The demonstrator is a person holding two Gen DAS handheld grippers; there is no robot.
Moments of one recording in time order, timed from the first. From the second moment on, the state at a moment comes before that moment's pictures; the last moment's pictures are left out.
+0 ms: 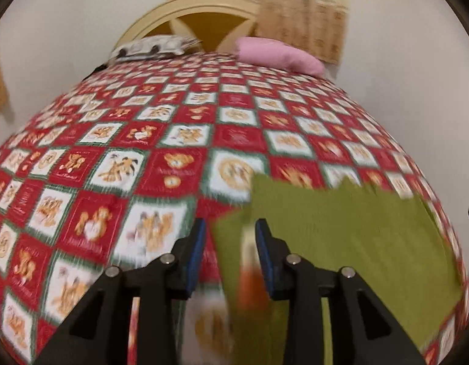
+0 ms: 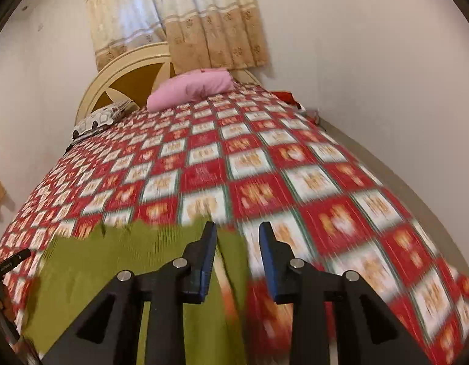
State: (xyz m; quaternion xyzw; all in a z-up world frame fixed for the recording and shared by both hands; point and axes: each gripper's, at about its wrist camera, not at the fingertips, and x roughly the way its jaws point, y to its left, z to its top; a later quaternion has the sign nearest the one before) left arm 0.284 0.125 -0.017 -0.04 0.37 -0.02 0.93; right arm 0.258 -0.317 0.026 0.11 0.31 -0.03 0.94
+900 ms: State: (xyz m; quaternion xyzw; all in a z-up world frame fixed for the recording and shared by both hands) left arm 0.161 0.078 -0.053 -0.05 0.39 -0.07 0.91; right arm 0.141 -0.277 -0.033 0.07 0.41 -0.07 0.91
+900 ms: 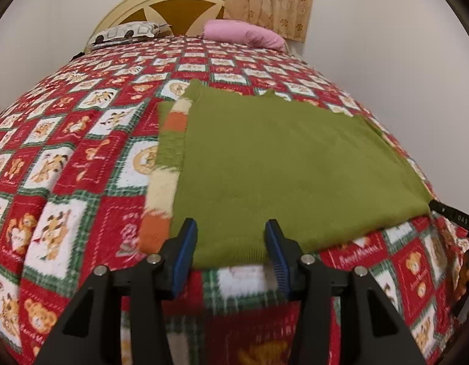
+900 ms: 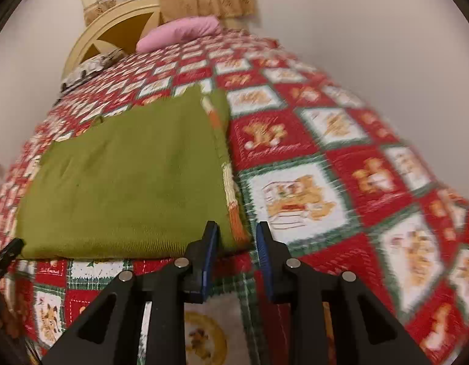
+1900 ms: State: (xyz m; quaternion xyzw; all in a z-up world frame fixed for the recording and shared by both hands) left arm 0.196 0.129 -0.078 -0.30 0.37 -0.07 0.87; right arm 0.161 -0.125 -0.060 0.05 0.40 0.15 0.90
